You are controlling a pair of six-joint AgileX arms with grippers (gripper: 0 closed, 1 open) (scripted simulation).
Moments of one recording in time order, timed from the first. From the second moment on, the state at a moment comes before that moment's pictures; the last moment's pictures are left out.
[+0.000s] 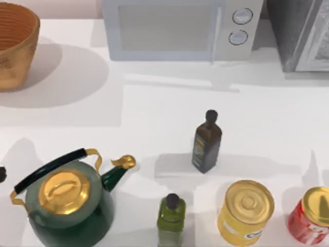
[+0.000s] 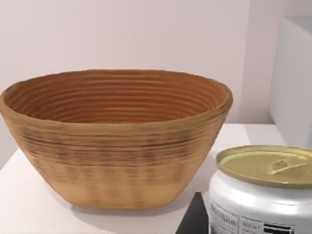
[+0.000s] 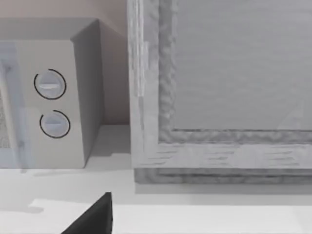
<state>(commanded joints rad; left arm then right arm) 0.03 0.14 0.12 -0.02 -0.01 0.01 0.00 0.00 0.00 0.00 0.00 0.00</state>
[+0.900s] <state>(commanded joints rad) 0.01 0.14 0.08 0.07 0.09 0.00 0.00 0.00 0.00 0.00 0.00 0.00</state>
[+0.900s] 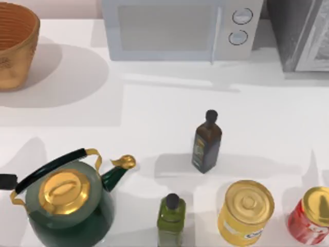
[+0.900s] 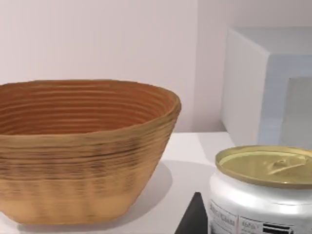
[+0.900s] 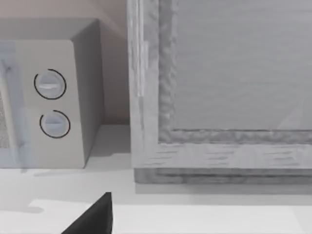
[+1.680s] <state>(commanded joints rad) -0.12 1.37 0.73 0.72 0.82 0.00 0.00 0.00 0.00 0.00 0.00 0.00</state>
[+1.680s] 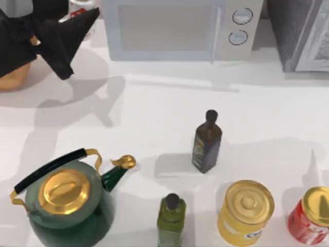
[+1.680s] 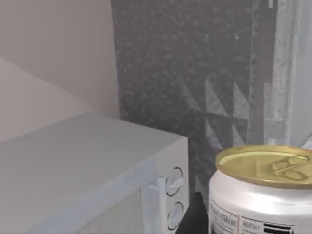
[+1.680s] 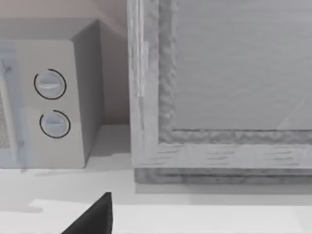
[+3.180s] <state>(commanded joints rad) -0.29 2.54 1.18 1.33 1.33 0.04 0.00 0.00 0.00 0.00 0.00 0.00</state>
